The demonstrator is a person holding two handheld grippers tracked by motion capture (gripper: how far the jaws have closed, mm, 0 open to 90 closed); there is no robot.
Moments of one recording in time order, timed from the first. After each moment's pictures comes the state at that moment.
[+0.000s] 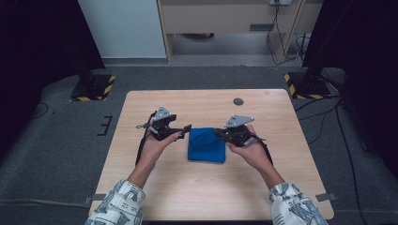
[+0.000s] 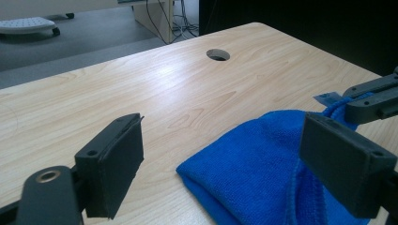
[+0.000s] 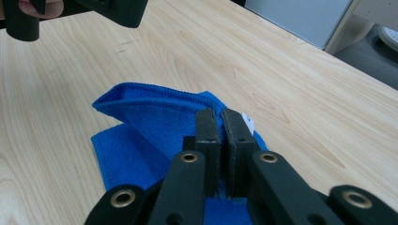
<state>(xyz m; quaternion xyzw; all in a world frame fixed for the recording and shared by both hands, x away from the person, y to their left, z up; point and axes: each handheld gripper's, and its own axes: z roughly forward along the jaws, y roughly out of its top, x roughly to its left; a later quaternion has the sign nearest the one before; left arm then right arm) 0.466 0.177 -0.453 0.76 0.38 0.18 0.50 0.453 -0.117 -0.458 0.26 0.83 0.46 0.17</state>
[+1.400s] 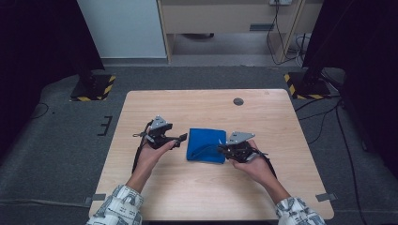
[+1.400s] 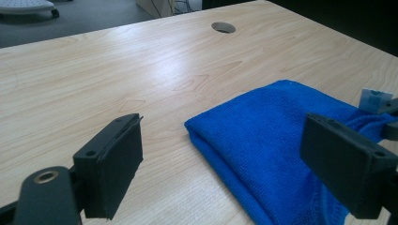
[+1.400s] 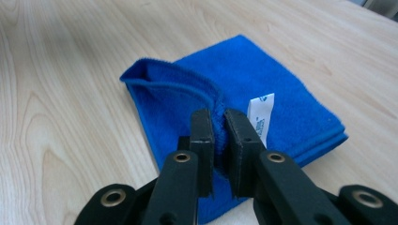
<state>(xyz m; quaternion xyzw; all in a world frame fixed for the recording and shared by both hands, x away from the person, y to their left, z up) 0.452 0.192 -0.481 0.76 0.39 0.16 0.49 0.418 -0.126 -0.493 0.24 0.85 0.44 0.14</state>
